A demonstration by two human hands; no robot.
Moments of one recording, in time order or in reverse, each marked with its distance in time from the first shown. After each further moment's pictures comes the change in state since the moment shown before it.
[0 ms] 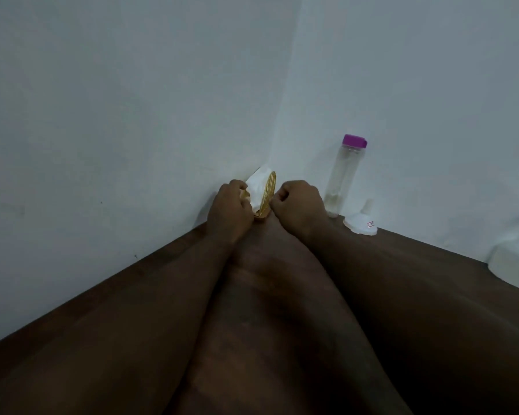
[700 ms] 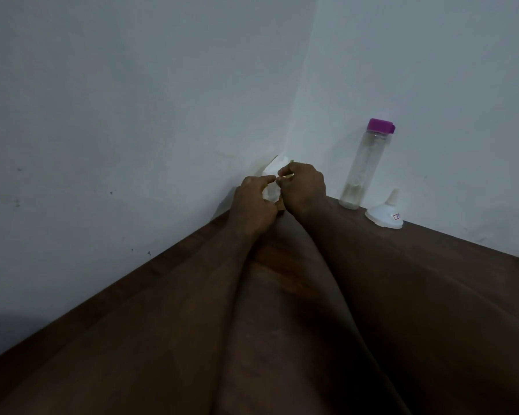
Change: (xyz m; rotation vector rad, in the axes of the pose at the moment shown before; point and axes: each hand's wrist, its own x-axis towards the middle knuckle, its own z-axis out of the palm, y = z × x) left_hand 0.002 -0.001 -0.004 -0.121 -0.171 0.041; right_hand 0.051 -0.001 0.052 0.118 0.106 0.101
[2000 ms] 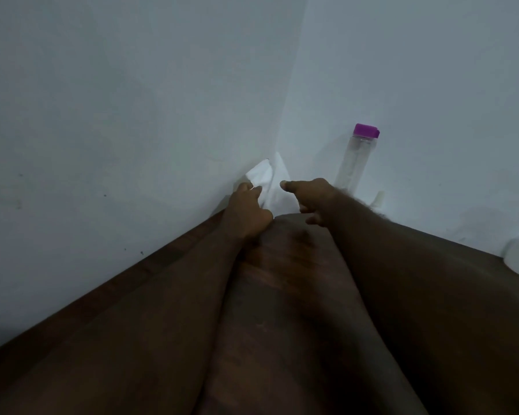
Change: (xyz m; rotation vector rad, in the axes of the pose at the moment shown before) left_hand -0.004 0.001 0.004 0.228 -0.155 -0.095; right_hand -0.005 0.013 -0.045 0.352 -0.254 0.462
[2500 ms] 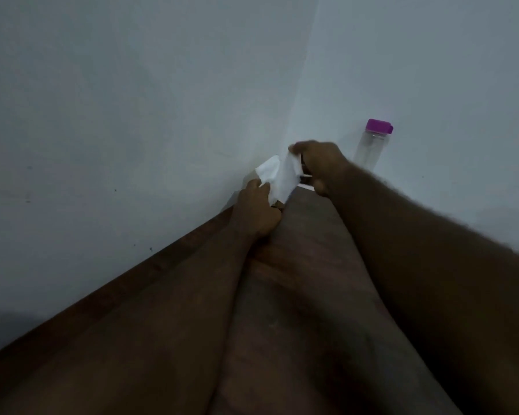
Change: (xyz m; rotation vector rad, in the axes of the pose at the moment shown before) left_hand -0.001 -0.001 -0.001 -0.009 0.005 0.052; right_hand 0.002 -0.043 0.006 0.376 -0.014 -0.149
